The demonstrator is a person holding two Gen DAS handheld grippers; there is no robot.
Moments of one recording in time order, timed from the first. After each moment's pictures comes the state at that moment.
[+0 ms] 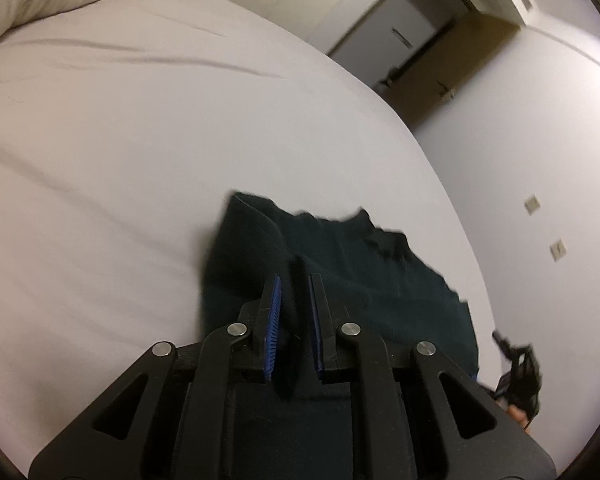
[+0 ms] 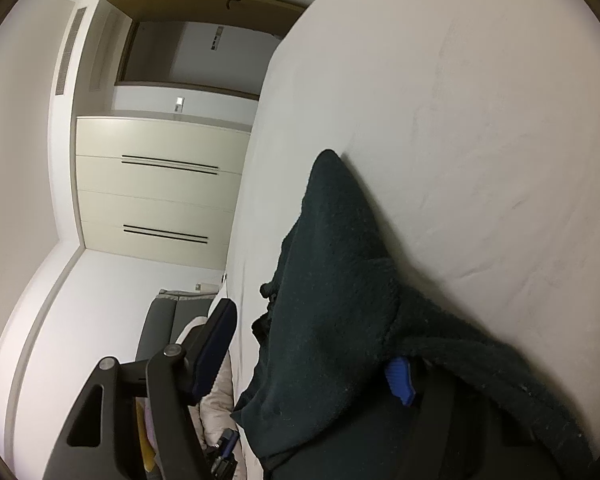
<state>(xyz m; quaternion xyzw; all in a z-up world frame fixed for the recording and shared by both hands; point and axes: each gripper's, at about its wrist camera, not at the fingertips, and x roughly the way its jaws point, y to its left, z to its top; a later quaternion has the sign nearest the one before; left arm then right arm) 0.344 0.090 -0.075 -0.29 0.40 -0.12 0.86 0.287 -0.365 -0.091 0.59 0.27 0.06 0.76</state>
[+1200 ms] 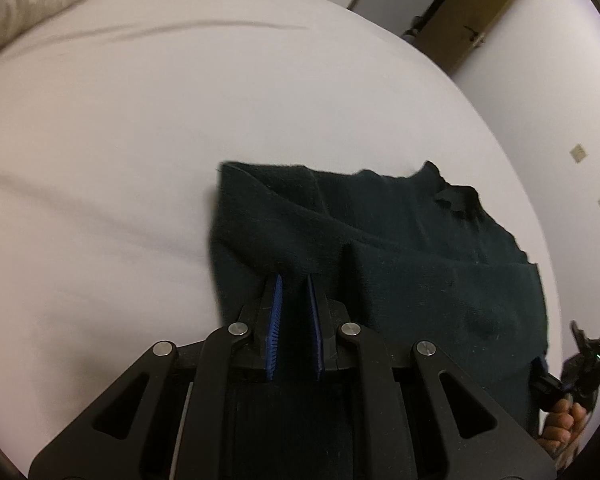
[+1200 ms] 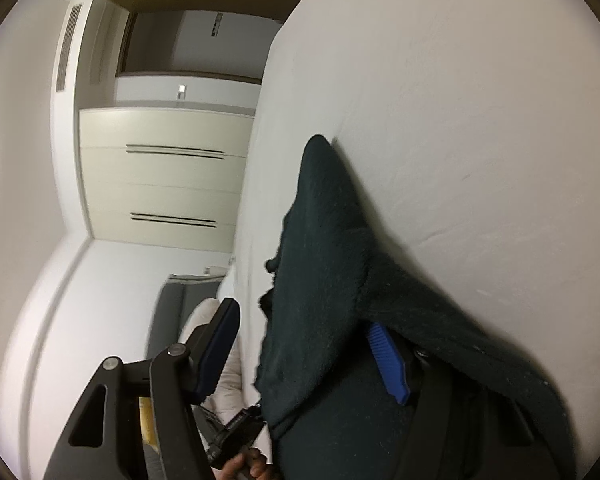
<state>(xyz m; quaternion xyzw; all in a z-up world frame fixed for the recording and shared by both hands) 0.371 0.080 -0.089 -0.17 0.48 -0.07 0.86 0.255 -0.376 -0.097 0.63 0.27 0.10 0.73</state>
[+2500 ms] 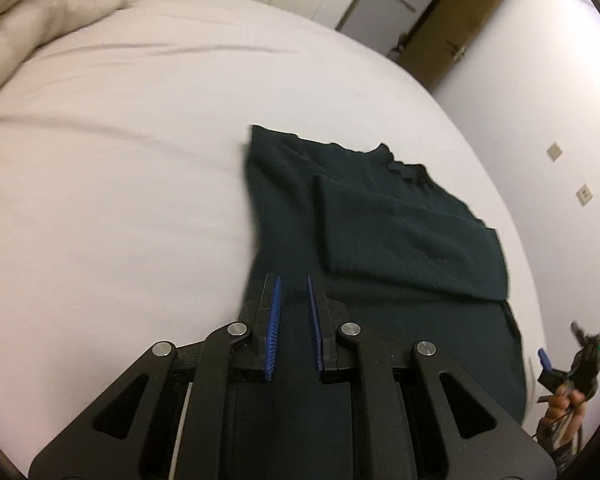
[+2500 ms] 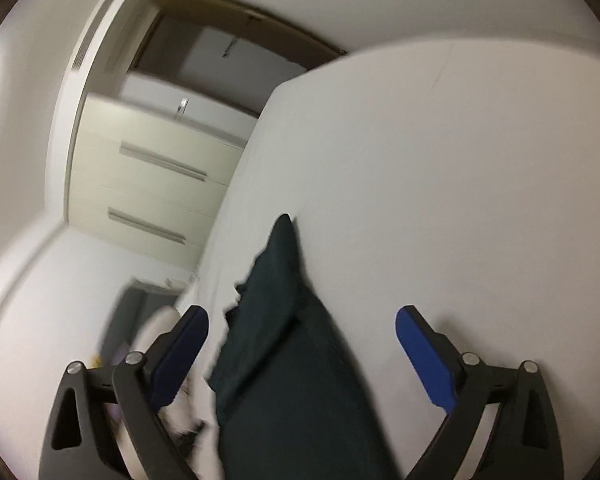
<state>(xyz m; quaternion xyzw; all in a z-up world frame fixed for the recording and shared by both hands) 0.216 0.125 -0.036 -0.20 0.44 -0.09 0.87 0.121 -0.437 -0.029 0.48 0.28 0.03 0.83</state>
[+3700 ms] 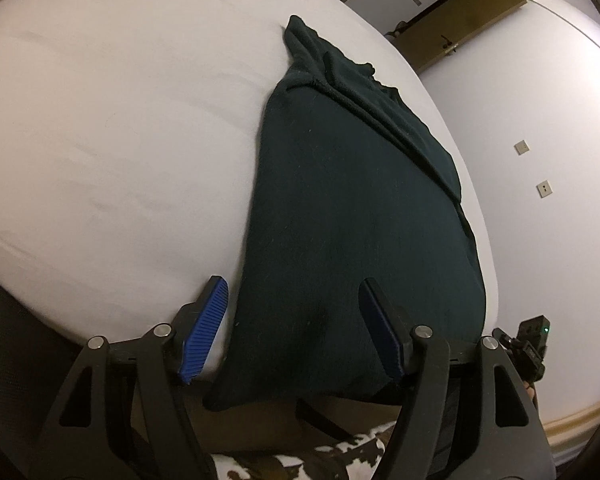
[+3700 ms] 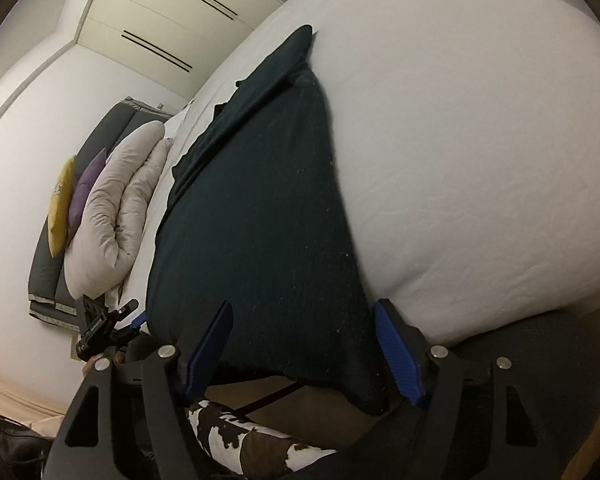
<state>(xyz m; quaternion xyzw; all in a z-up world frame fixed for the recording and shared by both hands) 0.023 0.142 -0.083 -0.28 0.49 -0.14 0.81 0.034 -0.376 -0.078 0.33 0.47 0.17 0.80</state>
